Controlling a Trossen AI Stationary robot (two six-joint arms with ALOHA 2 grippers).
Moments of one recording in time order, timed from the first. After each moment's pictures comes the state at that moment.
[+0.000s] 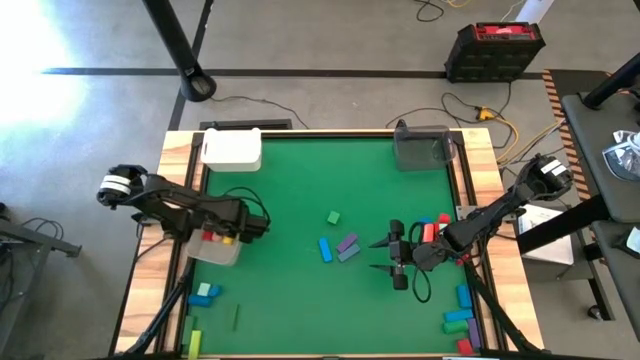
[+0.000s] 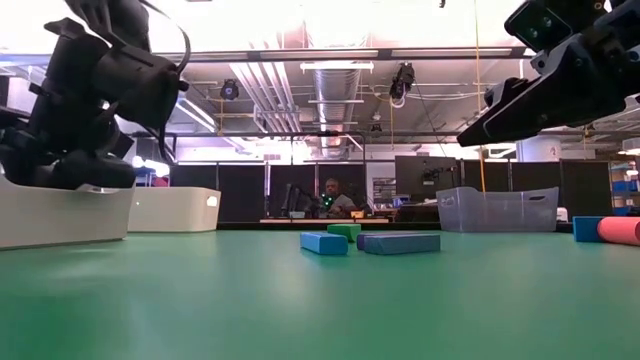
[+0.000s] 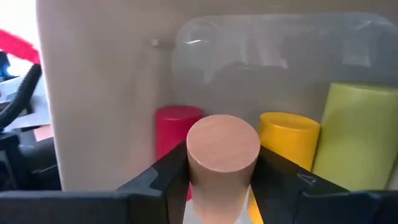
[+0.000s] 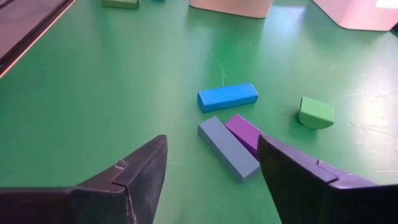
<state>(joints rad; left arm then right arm) -0.09 1.46 0.72 -1.21 -0.12 -1.48 0.51 1.34 0.43 0.37 0.47 0.21</state>
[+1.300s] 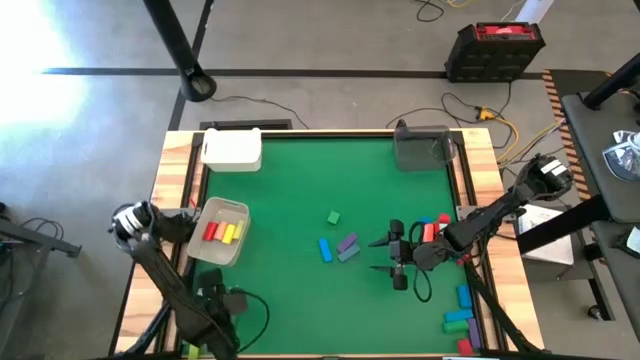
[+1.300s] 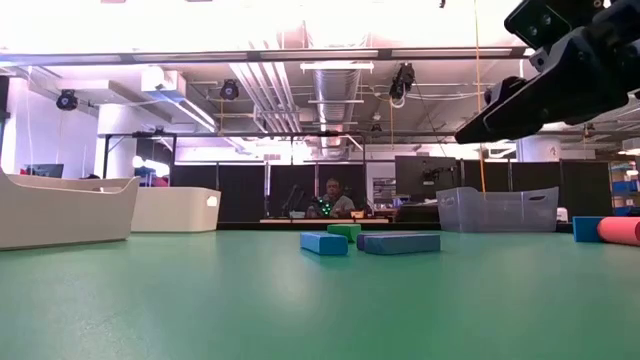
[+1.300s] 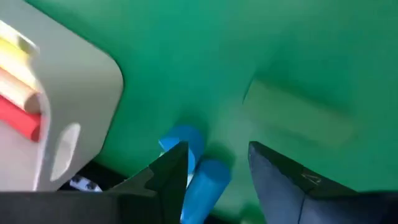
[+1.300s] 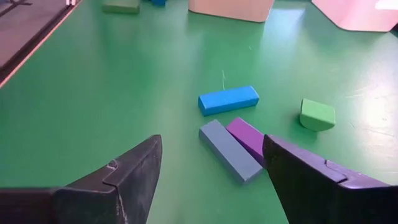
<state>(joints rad) -0.97 1.82 1.31 -1.31 -0.04 -1.22 0.51 1.34 0.43 0.39 0.47 0.21</state>
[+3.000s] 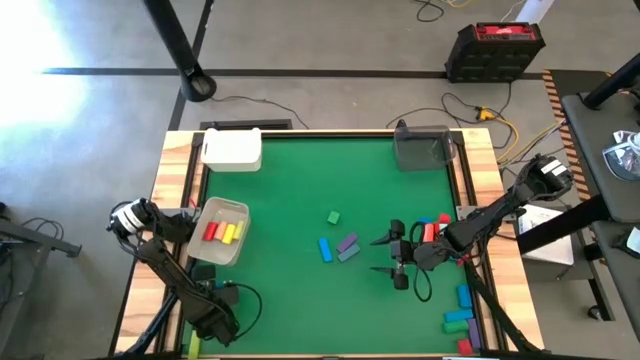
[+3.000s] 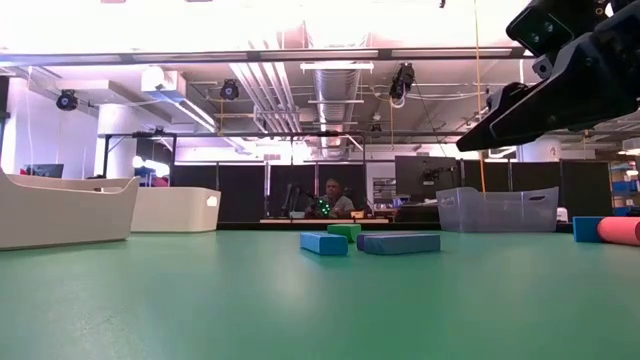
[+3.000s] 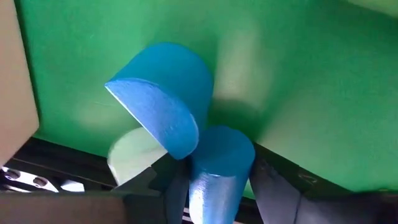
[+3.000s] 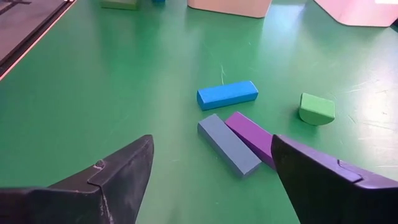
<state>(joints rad) -0.97 1.82 0.99 -1.04 0.25 -1.14 0.51 1.34 0.41 0.40 0.47 0.23</state>
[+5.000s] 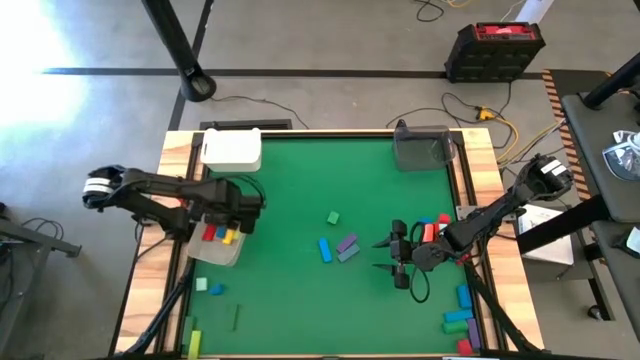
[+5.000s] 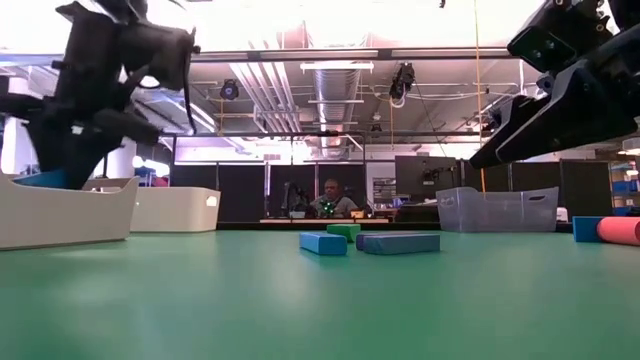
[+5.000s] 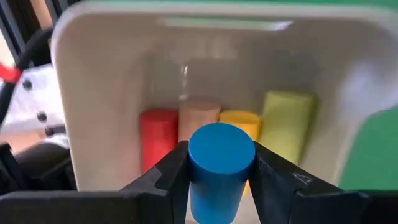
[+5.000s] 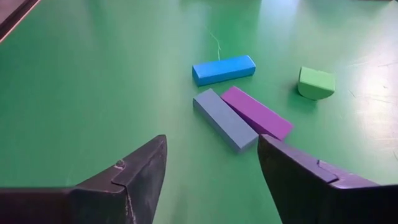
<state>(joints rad) 0.06 1.30 0.78 -1.24 -0.06 -1.34 0.51 1.34 0.41 0.32 0.46 0.28</state>
